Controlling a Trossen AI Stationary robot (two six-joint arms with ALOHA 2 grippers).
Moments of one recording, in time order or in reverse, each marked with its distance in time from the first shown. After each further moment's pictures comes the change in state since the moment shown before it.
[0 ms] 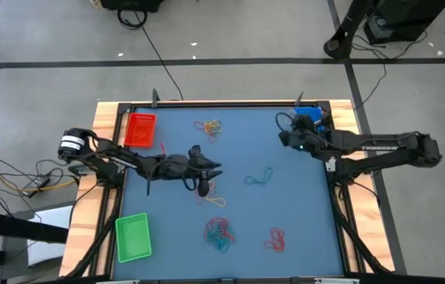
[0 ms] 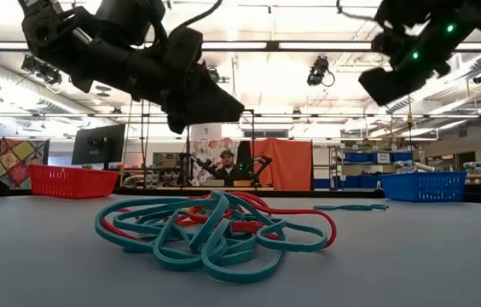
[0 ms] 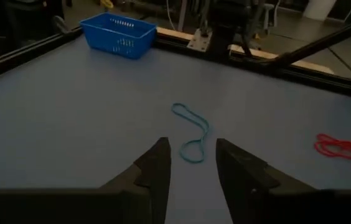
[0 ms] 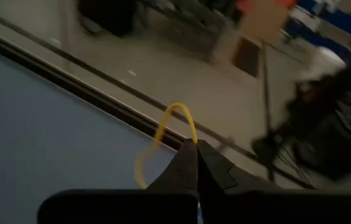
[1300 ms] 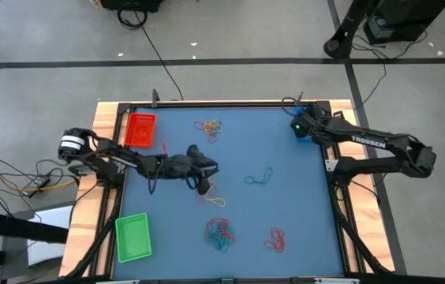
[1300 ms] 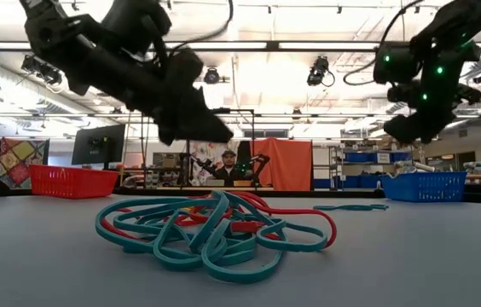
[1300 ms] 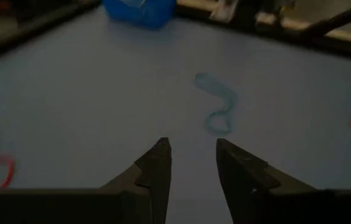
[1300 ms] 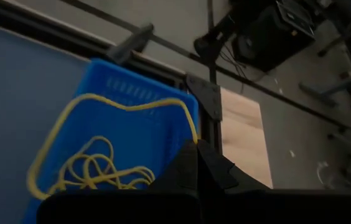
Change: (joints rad) left arm 0.017 -0.001 0.001 -0.148 -0.038 -0.025; right arm -0.428 0.102 -0.046 -0.218 -0.164 0.120
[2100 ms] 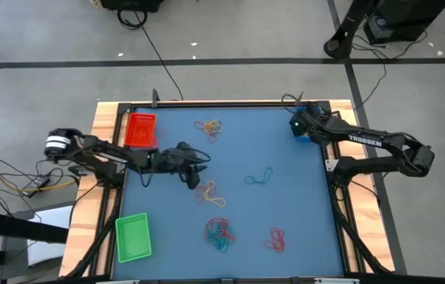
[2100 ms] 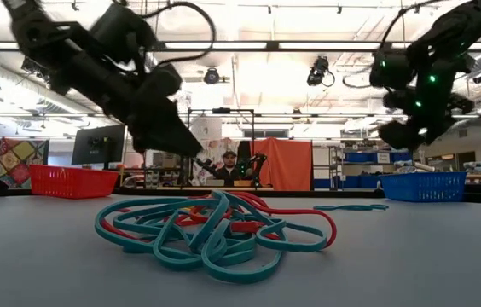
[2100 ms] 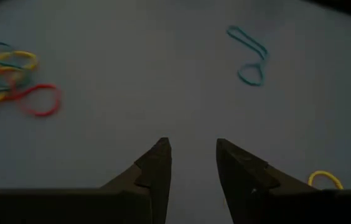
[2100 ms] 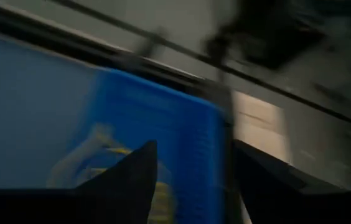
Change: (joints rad) left arm 0.087 -0.163 -0.101 -0.179 0.074 -0.073; right arm -0.032 0.028 -0.035 0.164 -0.045 -0.067
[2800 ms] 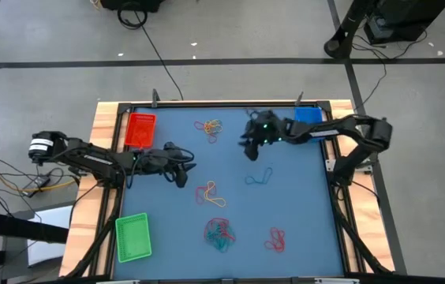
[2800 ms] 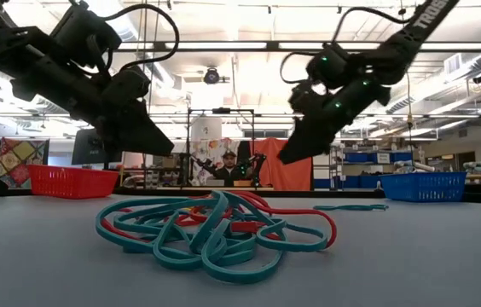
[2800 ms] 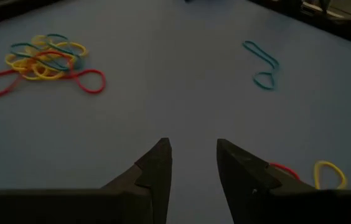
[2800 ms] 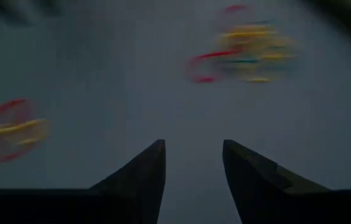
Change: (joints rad) left arm -0.001 -0.190 -0.193 0.064 -0.046 -0.047; right arm 0.216 0.507 0.177 0.817 -1.039 -0.421
